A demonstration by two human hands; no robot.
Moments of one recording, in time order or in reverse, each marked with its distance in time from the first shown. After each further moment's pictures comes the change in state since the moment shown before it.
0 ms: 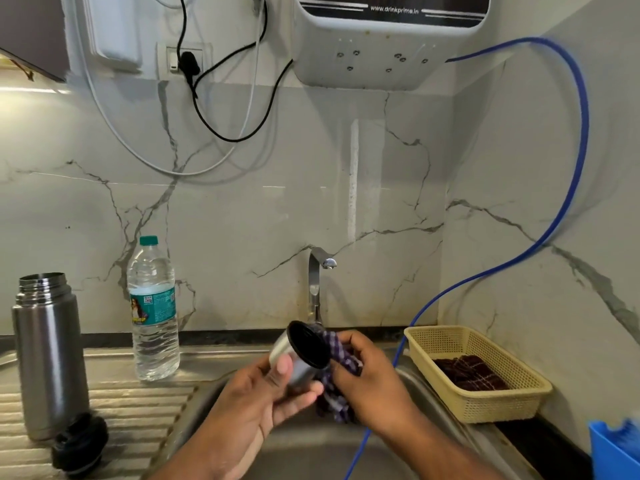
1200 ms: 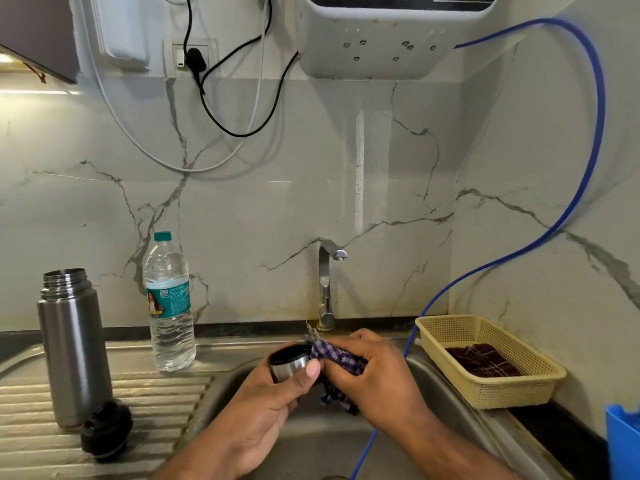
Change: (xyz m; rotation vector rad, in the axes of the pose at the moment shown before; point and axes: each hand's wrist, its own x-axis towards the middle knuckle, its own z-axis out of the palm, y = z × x) left_hand -0.008 0.010 0.007 -0.038 0.121 -0.150; right_hand -0.006 0.003 0.006 -0.345 0.028 -0.219
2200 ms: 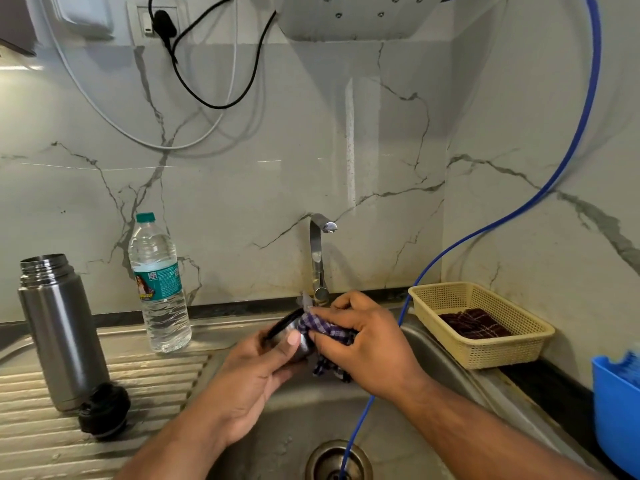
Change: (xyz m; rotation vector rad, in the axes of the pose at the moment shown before) left_hand 0.002 -0.001 -0.011 0.020 0.024 0.021; right_hand 0.000 0.003 0.000 -0.044 0.008 -0.123
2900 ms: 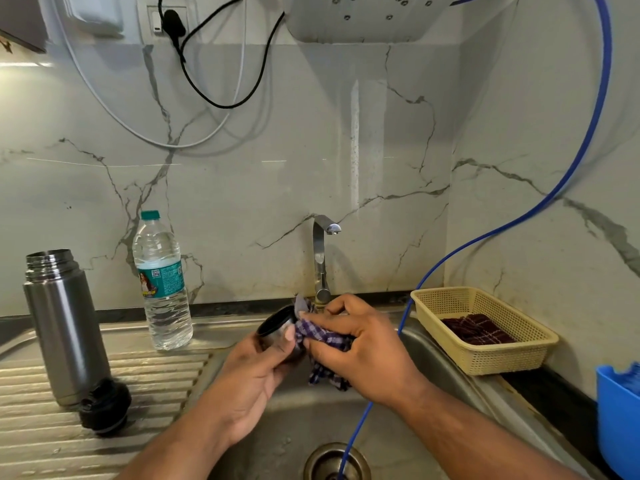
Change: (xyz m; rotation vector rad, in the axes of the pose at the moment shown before) left_hand 0.002 -0.004 -0.001 -0.076 -0.042 0.061; right_hand -0.001 -0.005 0.001 0.095 -0.043 -0.048
